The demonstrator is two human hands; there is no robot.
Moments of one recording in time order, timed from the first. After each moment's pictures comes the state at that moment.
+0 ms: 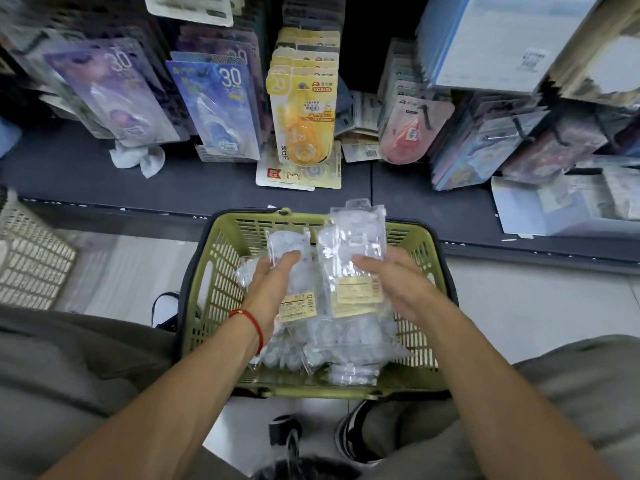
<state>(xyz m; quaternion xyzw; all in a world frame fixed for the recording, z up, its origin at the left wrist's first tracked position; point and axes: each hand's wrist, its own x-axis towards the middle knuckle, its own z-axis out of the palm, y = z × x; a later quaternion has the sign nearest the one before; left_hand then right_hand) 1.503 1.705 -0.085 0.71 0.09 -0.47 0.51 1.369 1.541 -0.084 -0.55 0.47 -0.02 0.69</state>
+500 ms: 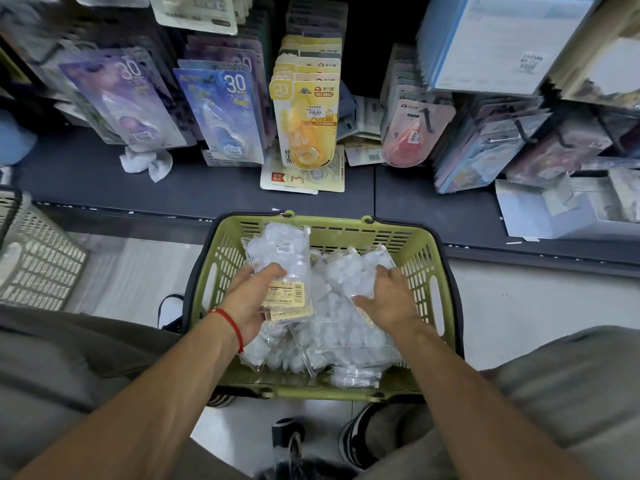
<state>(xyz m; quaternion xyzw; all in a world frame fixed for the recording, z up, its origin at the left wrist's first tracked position) 1.523 1.730 -0.095 0.67 0.13 -0.45 0.57 1.358 1.547 -0.147 -0.85 0.43 0.19 0.23</state>
